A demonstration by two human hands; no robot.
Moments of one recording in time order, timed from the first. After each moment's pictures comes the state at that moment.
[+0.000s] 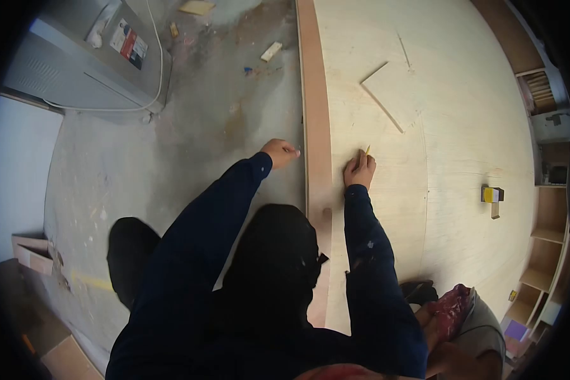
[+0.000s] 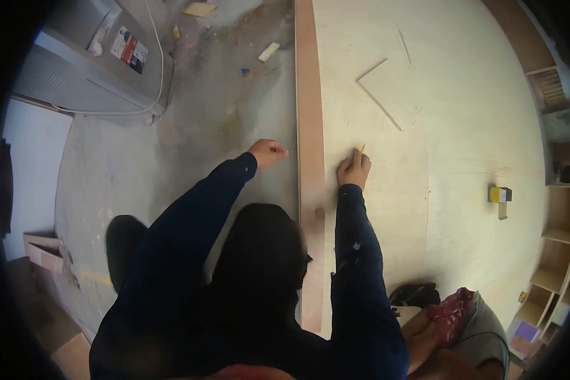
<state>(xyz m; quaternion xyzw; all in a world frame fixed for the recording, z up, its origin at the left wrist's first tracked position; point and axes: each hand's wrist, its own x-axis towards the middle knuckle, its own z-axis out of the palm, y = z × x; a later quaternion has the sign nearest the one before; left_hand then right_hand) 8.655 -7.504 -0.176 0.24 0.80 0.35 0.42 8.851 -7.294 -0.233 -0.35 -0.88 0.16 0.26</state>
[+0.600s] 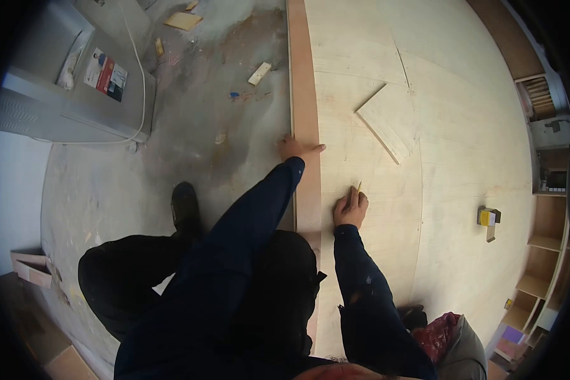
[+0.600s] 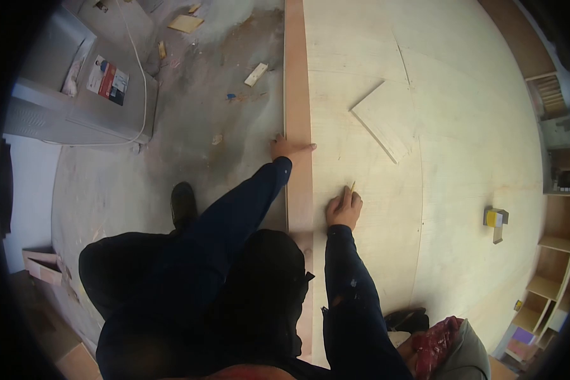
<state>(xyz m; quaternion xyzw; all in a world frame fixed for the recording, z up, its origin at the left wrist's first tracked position) 8.612 -7.350 -0.204 0.02 0.90 0.33 0.27 8.844 -7.288 -0.230 -0.37 -0.89 0.15 0.24</state>
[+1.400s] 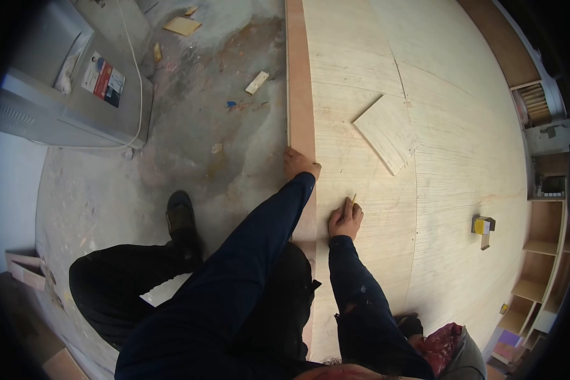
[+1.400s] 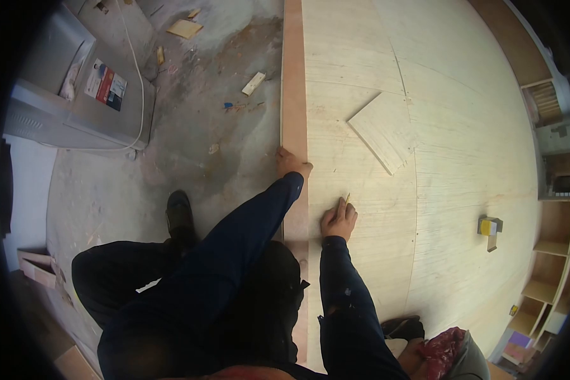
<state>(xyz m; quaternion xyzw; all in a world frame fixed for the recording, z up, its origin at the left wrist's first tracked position) 8.638 -7.324 -0.205 -0.02 0.93 0.28 0.22 8.844 -7.293 -0.225 -0.38 -0.89 0.14 0.20</state>
